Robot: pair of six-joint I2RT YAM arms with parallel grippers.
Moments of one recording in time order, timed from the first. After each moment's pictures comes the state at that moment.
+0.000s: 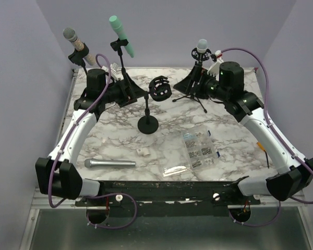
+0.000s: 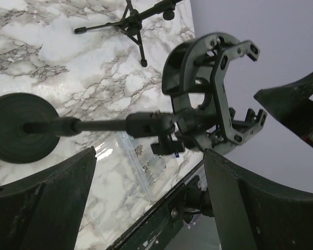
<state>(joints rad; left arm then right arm) -0.18 1.30 1.20 -0.33 0.63 -0.74 0.46 1.37 1.46 -0.41 -0.27 0.63</state>
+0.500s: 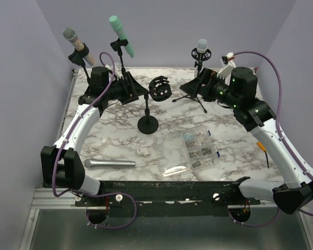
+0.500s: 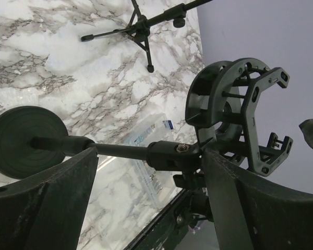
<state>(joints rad) -0.18 1.45 1.26 -0.27 0.66 -0.73 0.46 1.21 1.39 -0.41 -0.23 0.63</state>
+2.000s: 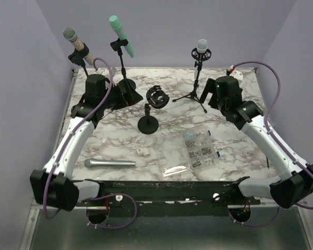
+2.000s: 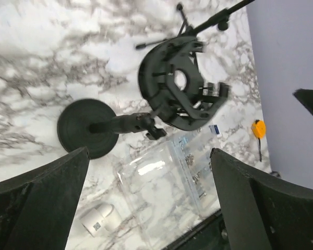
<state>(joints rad) -0.21 1.32 1.18 -0.40 0.44 -0.57 0.46 1.28 1.30 -0.60 0.39 0.56</state>
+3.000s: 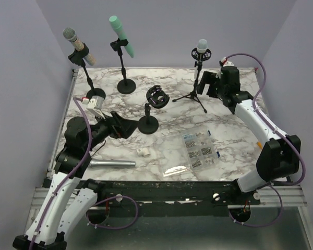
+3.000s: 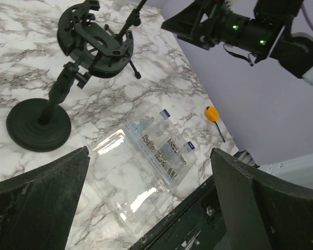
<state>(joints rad) -0.30 0.61 0.78 -0.29 0.43 -0.62 0.24 1.54 1.31 -0.31 0.05 0.36</state>
